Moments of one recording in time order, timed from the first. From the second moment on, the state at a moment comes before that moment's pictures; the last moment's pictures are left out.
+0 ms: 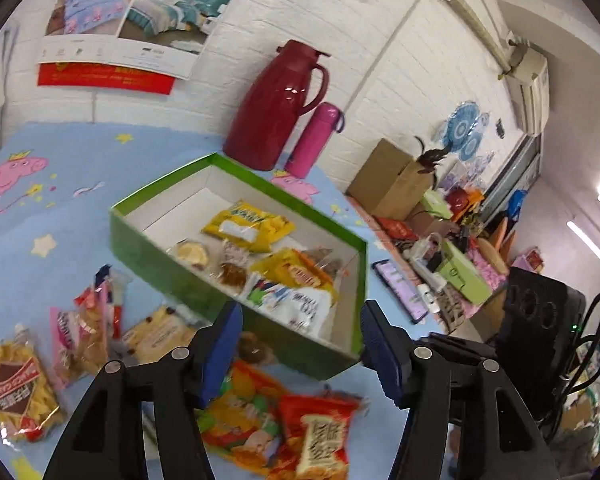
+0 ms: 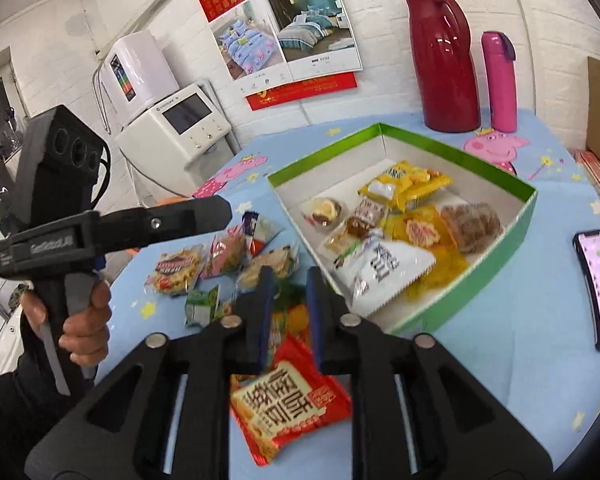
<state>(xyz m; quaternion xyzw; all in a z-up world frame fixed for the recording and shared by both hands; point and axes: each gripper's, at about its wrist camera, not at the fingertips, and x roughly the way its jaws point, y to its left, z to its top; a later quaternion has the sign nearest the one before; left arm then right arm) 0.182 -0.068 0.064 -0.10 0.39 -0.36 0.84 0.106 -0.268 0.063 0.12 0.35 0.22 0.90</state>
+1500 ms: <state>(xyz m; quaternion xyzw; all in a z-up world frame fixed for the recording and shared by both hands) 0.099 -0.069 0.029 -0.14 0.43 -0.37 0.81 0.067 -0.284 0.045 0.19 0.40 0.29 0.85</state>
